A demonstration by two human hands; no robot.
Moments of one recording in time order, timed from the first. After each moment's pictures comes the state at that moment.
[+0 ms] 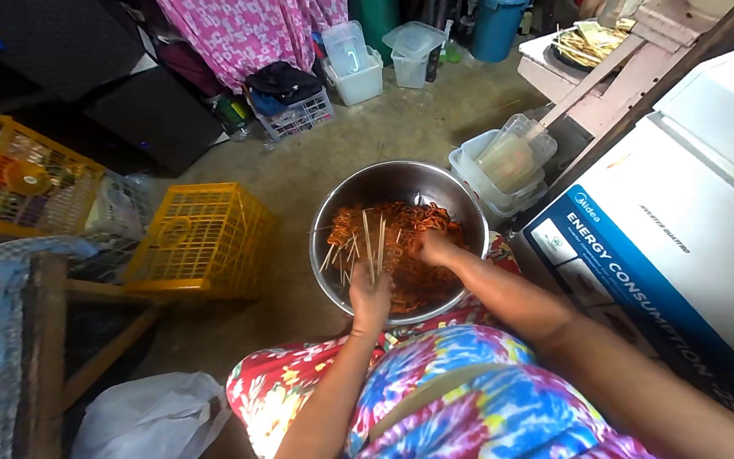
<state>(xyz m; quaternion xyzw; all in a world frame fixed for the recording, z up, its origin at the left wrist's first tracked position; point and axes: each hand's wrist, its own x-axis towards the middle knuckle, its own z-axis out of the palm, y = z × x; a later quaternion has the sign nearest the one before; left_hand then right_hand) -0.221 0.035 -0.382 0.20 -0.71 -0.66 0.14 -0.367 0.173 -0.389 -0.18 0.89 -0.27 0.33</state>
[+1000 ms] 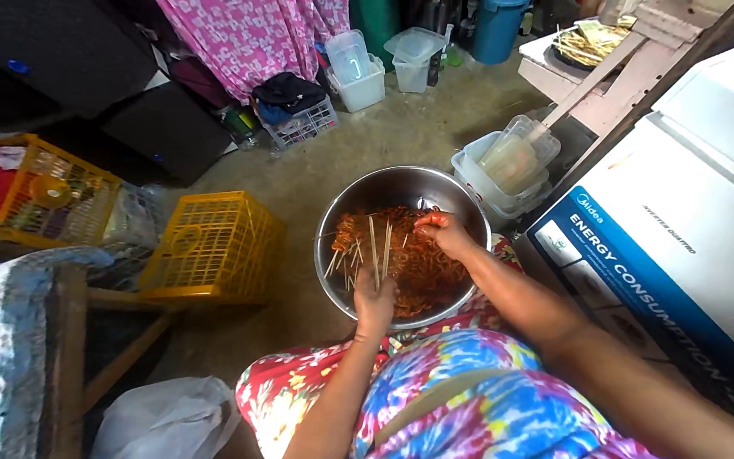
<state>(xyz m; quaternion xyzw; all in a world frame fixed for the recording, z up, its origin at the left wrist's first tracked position) -0.219 0.035 -0.381 0.17 -0.71 -0.67 0.13 -0.374 0.191 -0.389 -0.14 0.71 -0.67 0.16</state>
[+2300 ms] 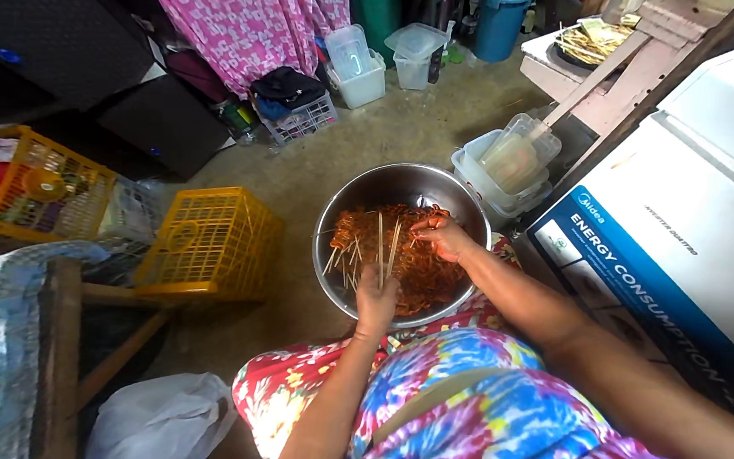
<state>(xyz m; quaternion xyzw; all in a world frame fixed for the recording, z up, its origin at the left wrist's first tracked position) -0.219 0.034 -0.383 0.14 -0.73 -0.66 0.11 -0.365 0.186 -0.379 -0.05 0.61 -0.74 0.27</state>
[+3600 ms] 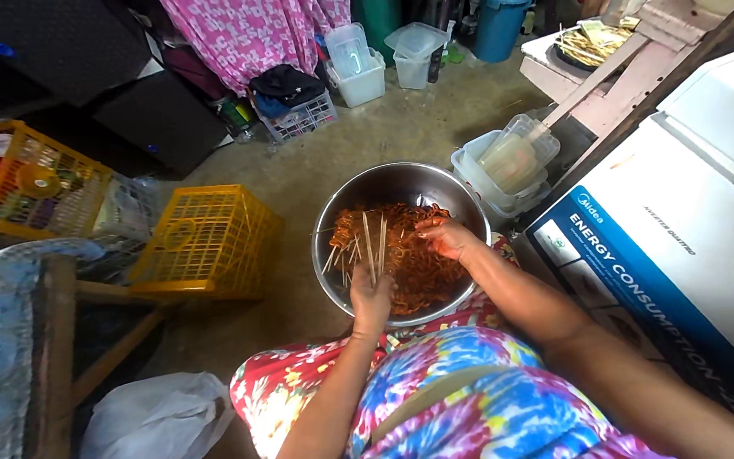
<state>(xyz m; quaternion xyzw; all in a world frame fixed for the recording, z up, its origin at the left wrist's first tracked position) -0.220 0.034 -0.383 0.18 -0.68 -0.69 0.15 -0.370 0.192 -0.380 0.03 0.57 -0.75 0.33</state>
